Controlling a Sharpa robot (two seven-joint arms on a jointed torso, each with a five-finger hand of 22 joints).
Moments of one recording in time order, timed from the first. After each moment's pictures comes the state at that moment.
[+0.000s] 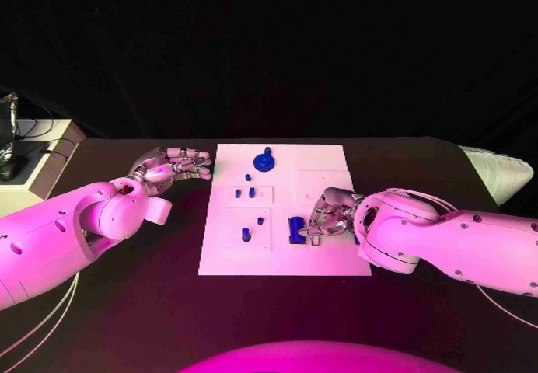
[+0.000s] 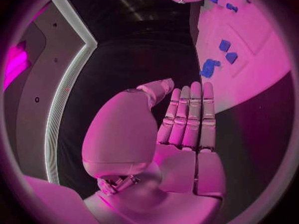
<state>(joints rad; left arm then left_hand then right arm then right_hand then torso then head) 0.94 -0.89 0.27 1.35 -0.23 -0.07 0.22 1.39 -0.18 0.57 0.04 0.17 0.91 0.21 0.22 0.27 0.99 0.16 0.26 0.07 0.88 0.11 0.65 0.23 0.18 0.78 0.22 0.48 0.49 1.22 -0.86 -0.17 1.79 -1.20 -0.27 -0.64 1.30 -0.09 -0.01 0.29 0.30 1.06 0.03 0.36 0.87 1.46 -0.03 1.51 1.31 1.47 -0.09 1.56 1.31 0.01 1.47 0.02 1.53 1.31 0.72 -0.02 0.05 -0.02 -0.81</state>
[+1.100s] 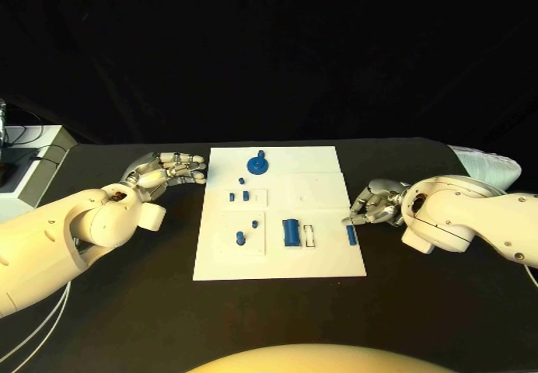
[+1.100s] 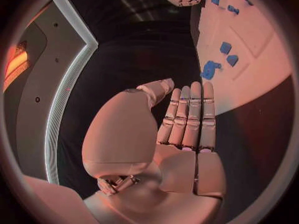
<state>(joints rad) 0.93 -0.90 0.27 1.36 -0.23 -0.07 0.23 1.39 -0.18 0.57 0.04 0.17 0.91 0.21 0.23 0.27 0.99 0.16 0.26 0.07 0.88 0.11 0.65 0.23 0.18 0.78 0.23 0.48 0.49 1.27 -1.07 -0.17 1.71 -1.01 -0.15 -0.54 1.30 -0.12 0.04 0.29 0.27 1.00 0.07 0.28 0.82 1.46 -0.01 1.50 1.31 1.46 -0.08 1.56 1.31 0.01 1.47 0.03 1.51 1.31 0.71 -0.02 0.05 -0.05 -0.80</state>
